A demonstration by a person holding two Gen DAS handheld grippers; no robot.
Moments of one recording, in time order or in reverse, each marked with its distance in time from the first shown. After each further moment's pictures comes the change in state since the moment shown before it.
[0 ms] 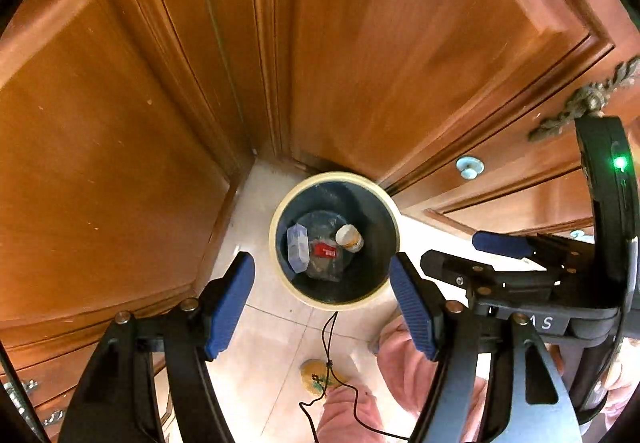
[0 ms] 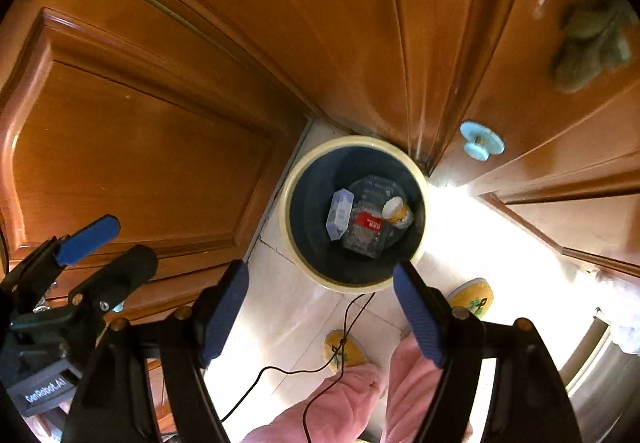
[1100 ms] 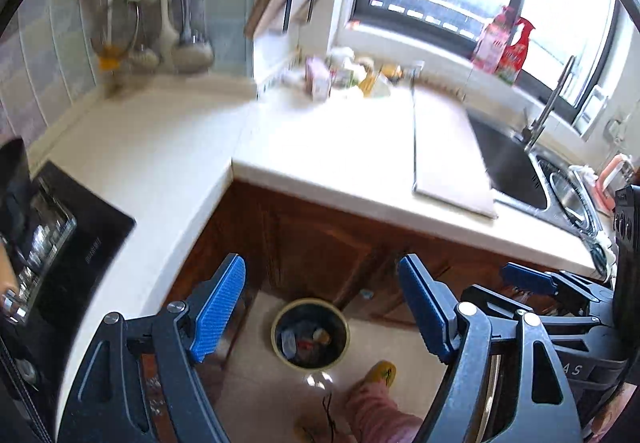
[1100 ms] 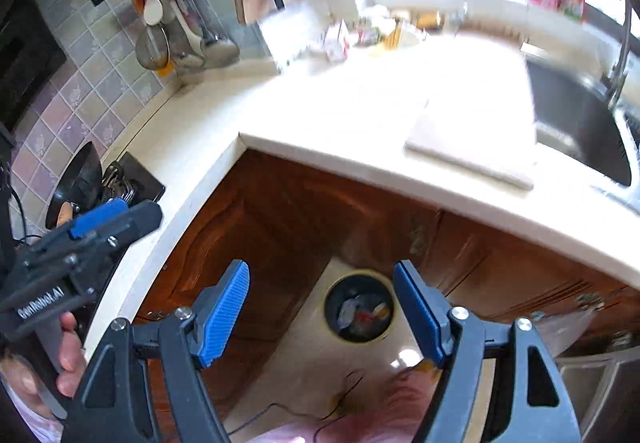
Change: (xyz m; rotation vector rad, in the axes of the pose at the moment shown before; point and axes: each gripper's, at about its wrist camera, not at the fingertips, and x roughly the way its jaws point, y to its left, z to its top) left arm -0.383 -0.058 0.006 0.087 -0.473 -0.030; right arm -0.380 0.107 -0.087 -0.083 -0.532 -0.075
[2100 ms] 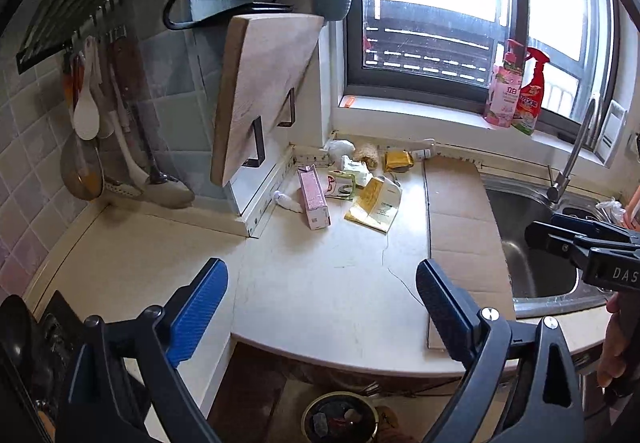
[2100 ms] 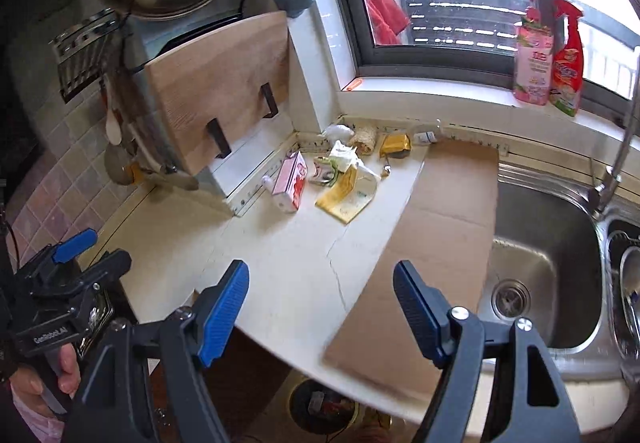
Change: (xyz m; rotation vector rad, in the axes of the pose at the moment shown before) left arm 0.062 -0.052 0.197 0.119 -0.131 0.104; right arm -0.004 -0.105 0.195 0.011 -0.199 -0.006
